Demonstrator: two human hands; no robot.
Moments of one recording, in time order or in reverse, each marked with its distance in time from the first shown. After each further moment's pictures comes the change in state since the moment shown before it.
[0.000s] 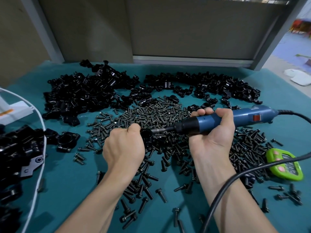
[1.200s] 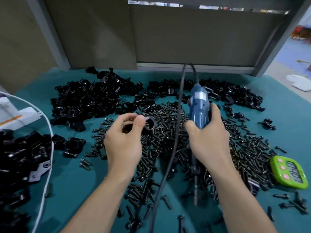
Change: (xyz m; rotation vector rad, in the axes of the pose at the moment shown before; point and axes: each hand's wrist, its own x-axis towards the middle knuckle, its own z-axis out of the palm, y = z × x) left_hand 0.014 -0.008 -0.007 -0.404 -0.015 0.225; right_hand -0.014 -0.009 0.001 -1.812 -0.105 -0.289
